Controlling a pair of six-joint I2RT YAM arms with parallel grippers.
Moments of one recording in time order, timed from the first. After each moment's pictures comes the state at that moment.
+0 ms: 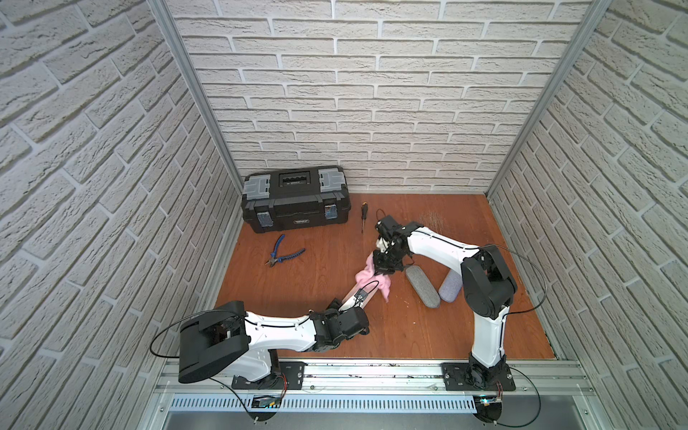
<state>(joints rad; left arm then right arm) -1.25 1.35 0.48 -0.14 -0.57 -0.32 0.51 1.97 1.53 -0.96 -0.15 0.54</state>
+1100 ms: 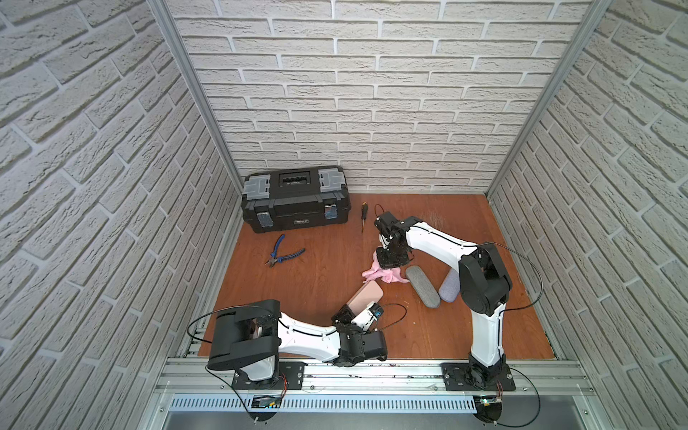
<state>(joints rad) -1.45 1.56 0.64 -0.35 -0.86 -0.41 0.55 2.01 1.65 -1.04 -0.05 0.40</state>
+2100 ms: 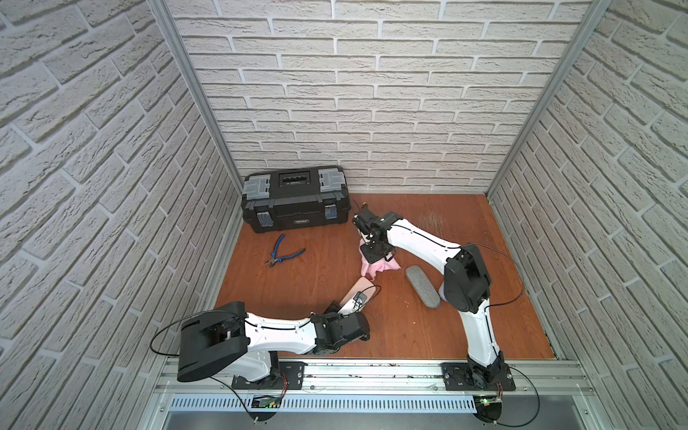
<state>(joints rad) -1.26 1.34 0.46 -0.17 -0.58 -0.38 0.68 2.16 1.87 -1.11 0.18 0.16</state>
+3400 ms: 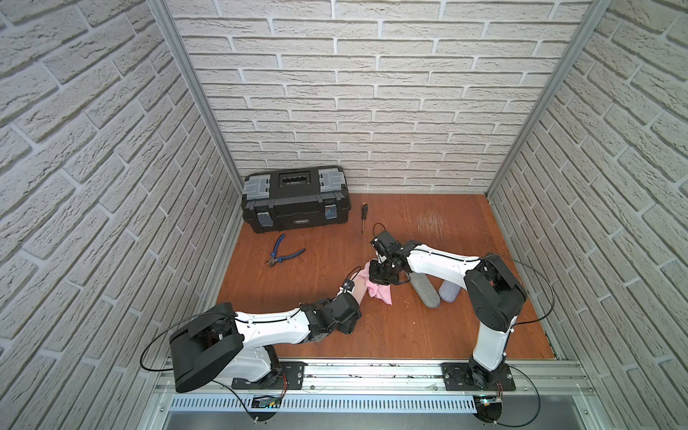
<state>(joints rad) -1.05 1.31 0.47 -0.17 -0.29 -0.51 0.66 1.87 1.24 -0.62 -0.20 0.81</state>
